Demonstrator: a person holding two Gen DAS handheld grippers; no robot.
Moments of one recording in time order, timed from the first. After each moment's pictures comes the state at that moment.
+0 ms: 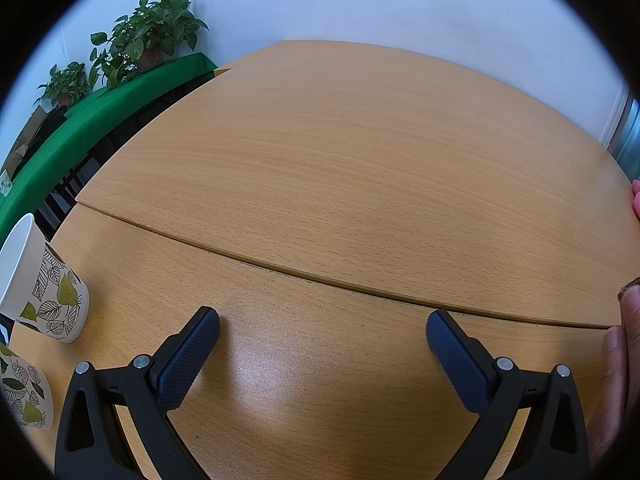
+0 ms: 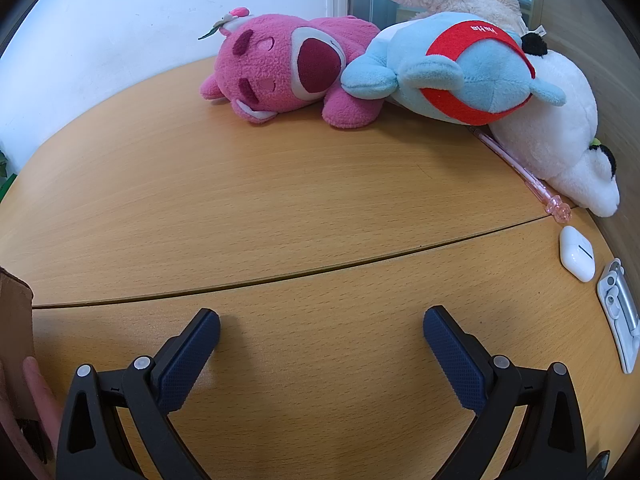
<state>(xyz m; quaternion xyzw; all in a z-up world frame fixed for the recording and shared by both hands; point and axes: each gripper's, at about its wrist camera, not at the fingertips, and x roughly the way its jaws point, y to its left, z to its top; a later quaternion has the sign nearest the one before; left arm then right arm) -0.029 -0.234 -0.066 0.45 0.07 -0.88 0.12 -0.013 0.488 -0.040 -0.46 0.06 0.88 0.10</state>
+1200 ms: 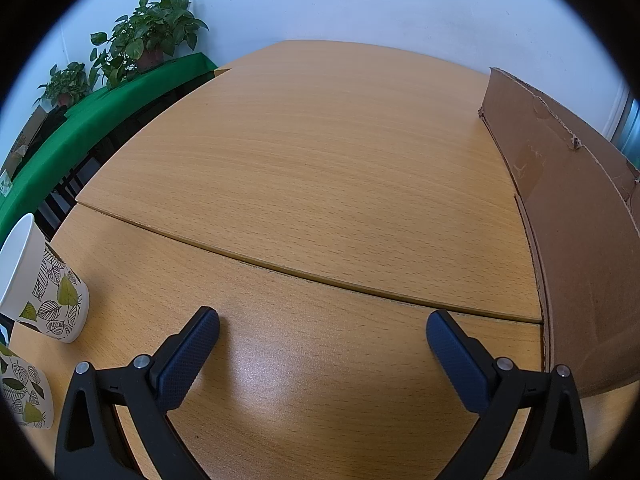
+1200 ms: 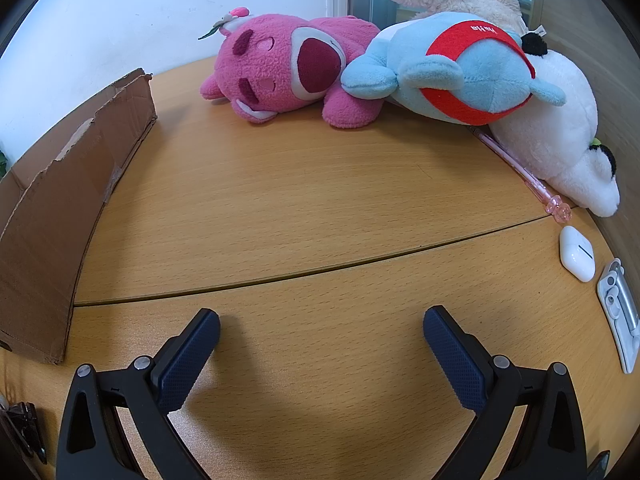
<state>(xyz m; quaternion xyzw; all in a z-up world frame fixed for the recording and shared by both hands) -0.030 -0.234 -0.066 0.45 0.07 -0.88 0.12 -0.010 0.489 -0.042 -0.45 0.06 0.88 0.10</state>
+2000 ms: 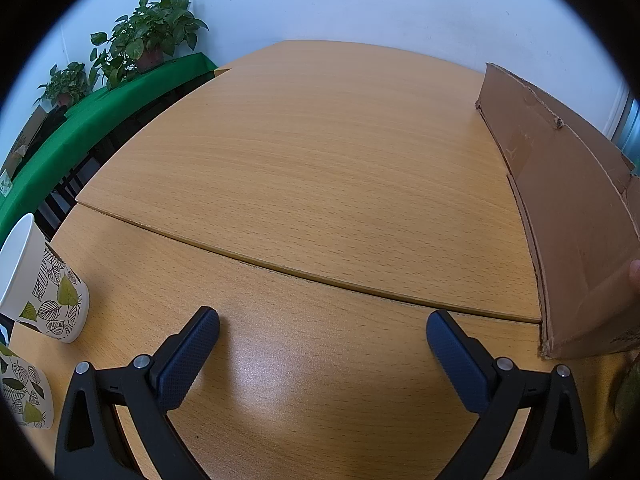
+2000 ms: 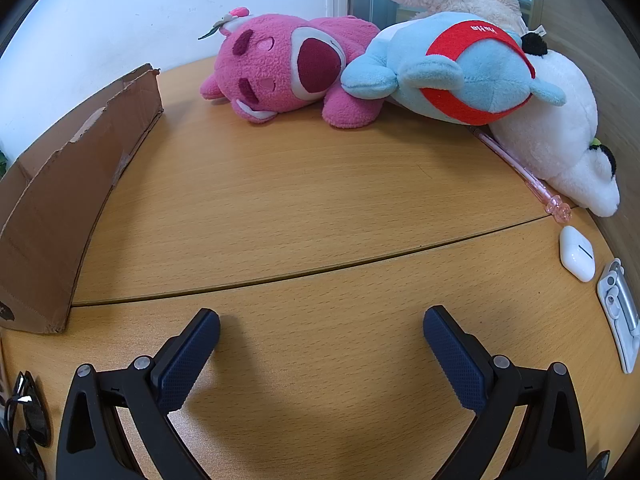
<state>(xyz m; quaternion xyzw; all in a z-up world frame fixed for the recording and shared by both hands) -0.030 -0.234 -0.066 0.45 0.07 -0.88 0.12 -0.010 0.489 -0.043 -0.45 0.06 0.88 0.10</state>
